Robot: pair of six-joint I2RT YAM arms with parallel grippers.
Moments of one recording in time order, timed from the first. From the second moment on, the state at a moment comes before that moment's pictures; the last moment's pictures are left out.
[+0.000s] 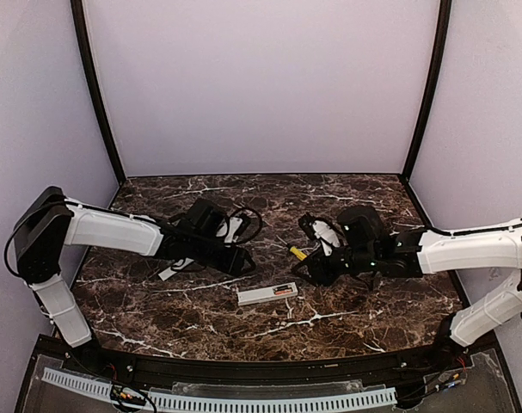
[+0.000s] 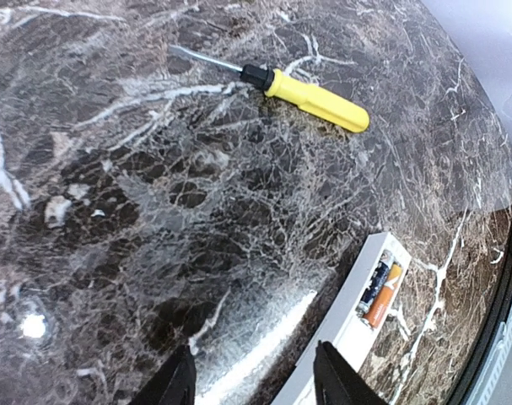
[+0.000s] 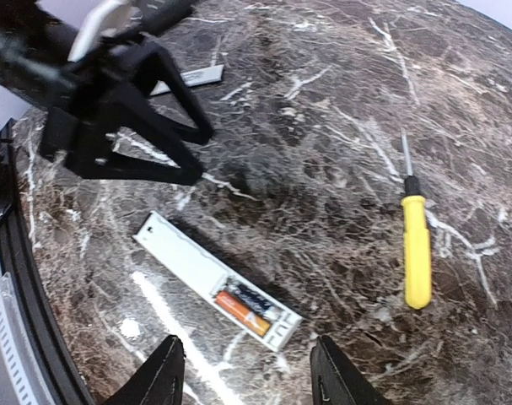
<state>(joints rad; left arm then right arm) -0.81 1.76 1.01 -0.10 0.23 -0.34 0.92 1.35 0.74 -0.05 -0.15 0.22</state>
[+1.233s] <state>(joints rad) -0.81 1.09 0.67 -0.13 0.06 -0.26 0.73 1.78 0.95 -0.09 -0.07 0.06</state>
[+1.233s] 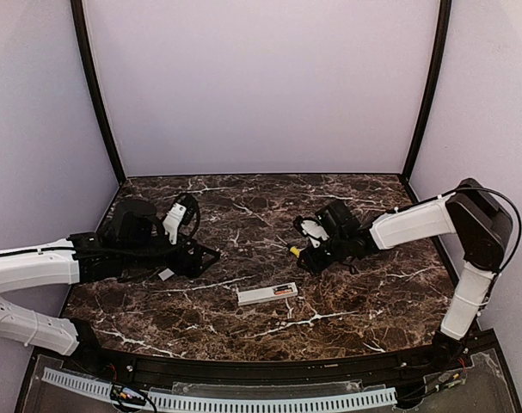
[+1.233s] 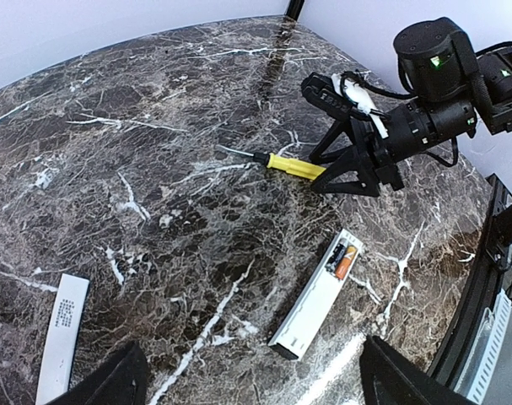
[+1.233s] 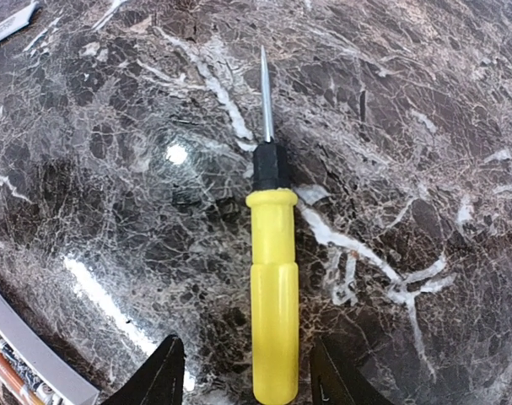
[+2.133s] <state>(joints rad) -0.81 1.16 0.67 -0.05 0.10 -0.23 0.70 1.82 0.96 -0.10 -0.12 -0.01</state>
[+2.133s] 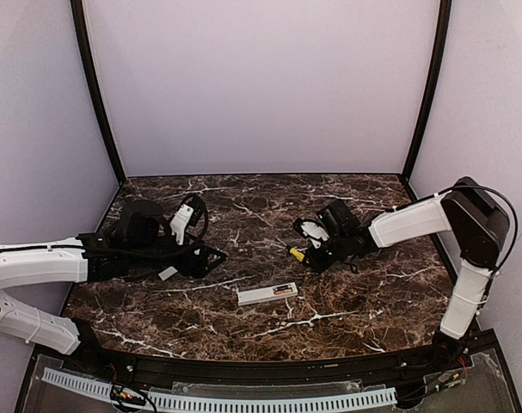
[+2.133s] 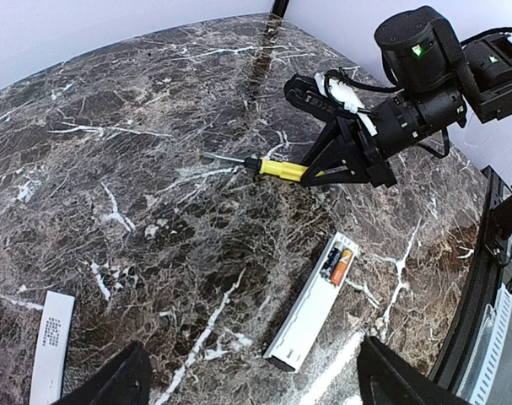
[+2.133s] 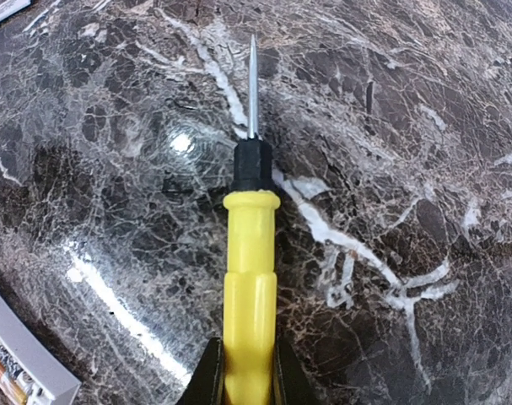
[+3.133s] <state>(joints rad) -0.74 1.31 0.78 0.15 0.71 -0.18 0.70 1.24 0.90 -0.39 -0.80 -0.12</state>
